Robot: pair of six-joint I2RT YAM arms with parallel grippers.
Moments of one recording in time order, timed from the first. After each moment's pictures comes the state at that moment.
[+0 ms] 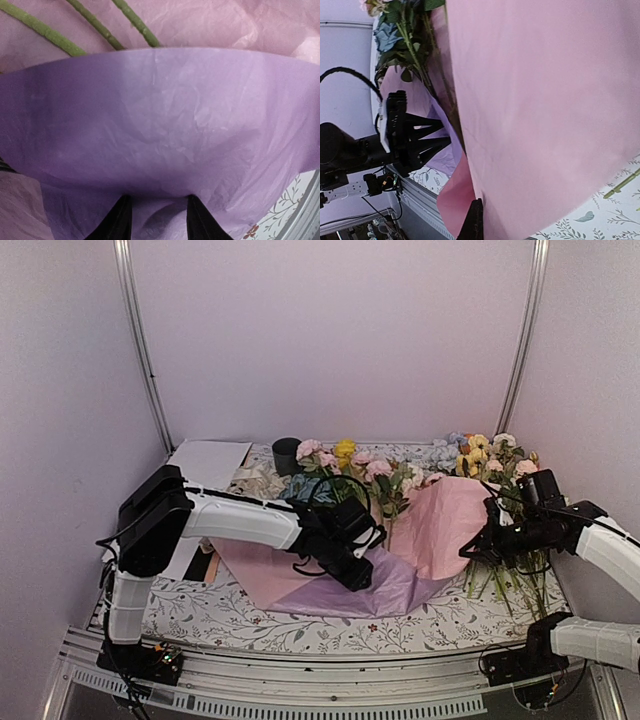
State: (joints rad) left arm -1.08 2.16 1.52 -0.43 0.09 -0.30; right arm 0.25 0.94 0.66 -0.71 -0.52 0.63
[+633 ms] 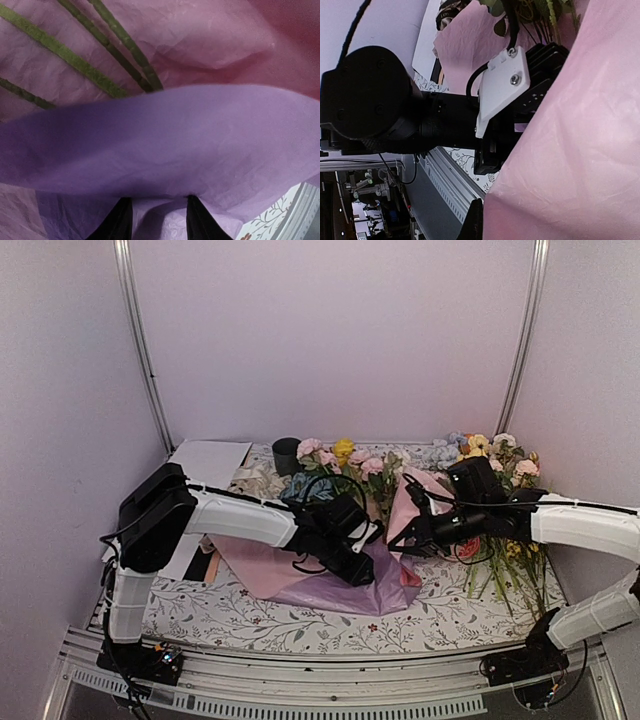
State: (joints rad) left arm -1.04 2.17 1.49 -0.31 0.18 -0.33; right arm 0.67 1.26 0.80 -0.28 -0.58 0.74
